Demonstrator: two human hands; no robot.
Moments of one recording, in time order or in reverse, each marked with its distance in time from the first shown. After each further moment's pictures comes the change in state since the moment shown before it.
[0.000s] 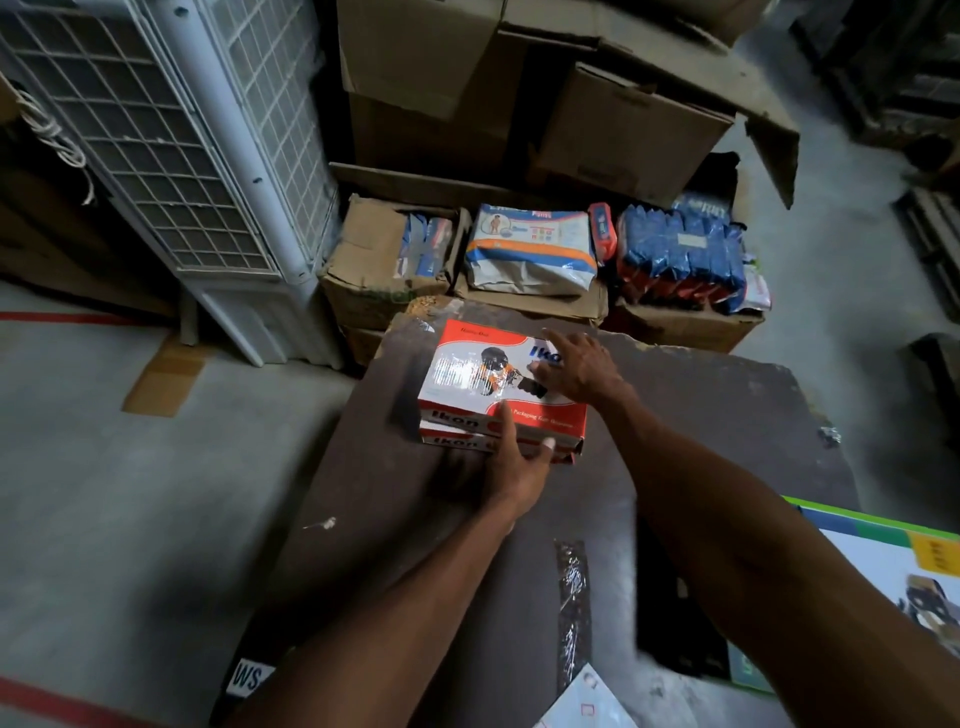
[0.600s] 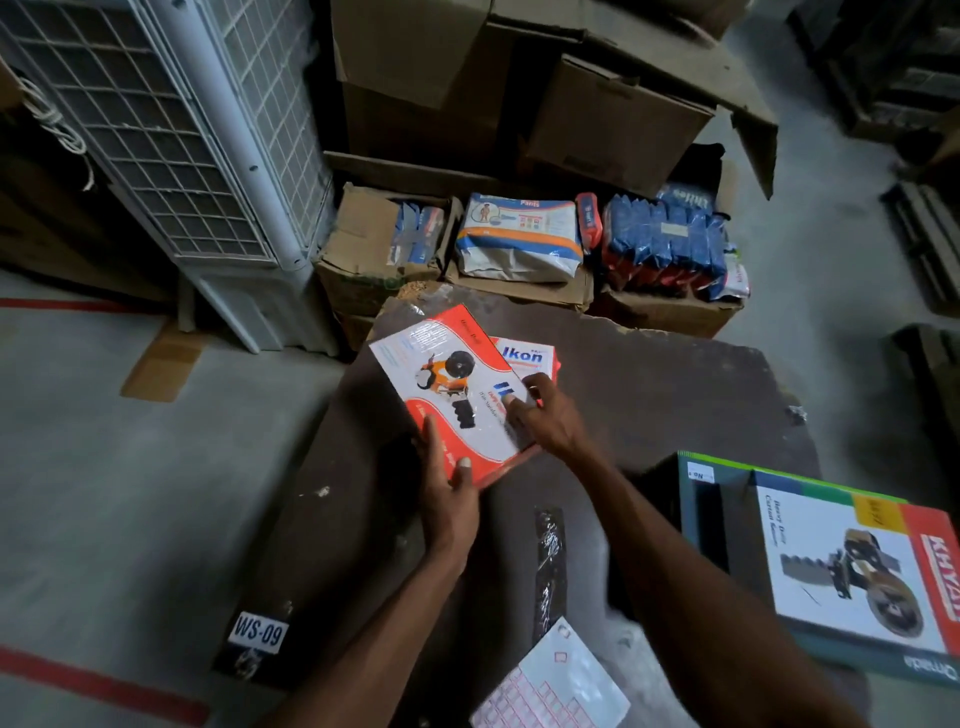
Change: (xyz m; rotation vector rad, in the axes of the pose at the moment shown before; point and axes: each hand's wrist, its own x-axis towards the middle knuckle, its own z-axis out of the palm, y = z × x) left_hand -0.076 -0.049 -0.025 -0.238 0.378 0.149; right_hand -0.124 -0.034 0.036 0.705 0.045 0.116
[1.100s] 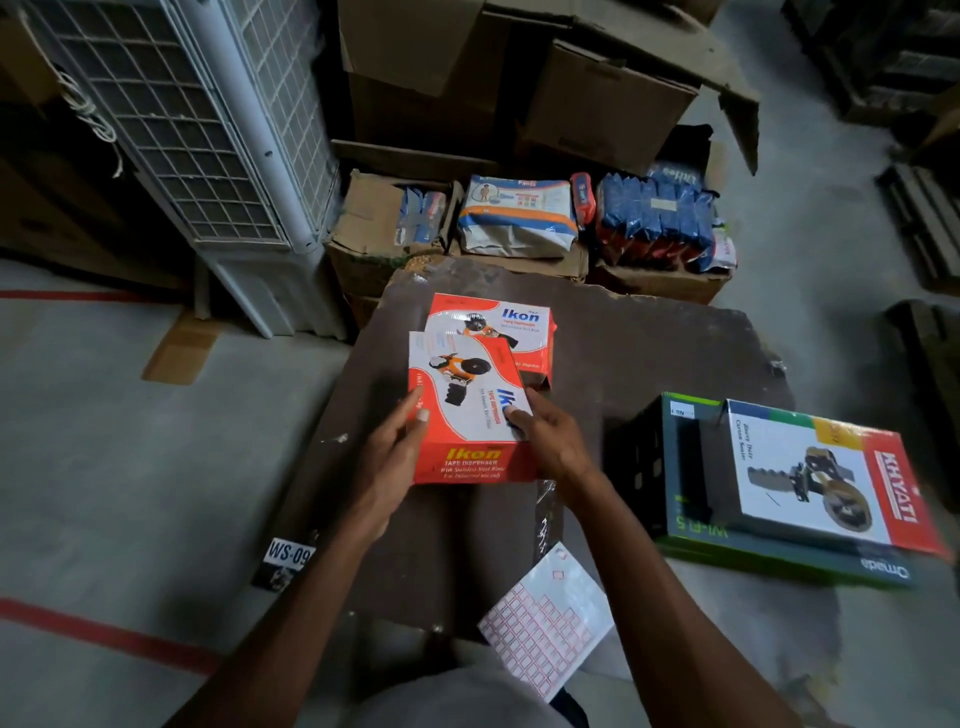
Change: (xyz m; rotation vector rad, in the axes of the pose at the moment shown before) left_hand -0.042 0.030 -0.112 -0.016 -0.291 -0.017; right_hand -0.155 -0.007 0.019 0.585 -0.031 0.220
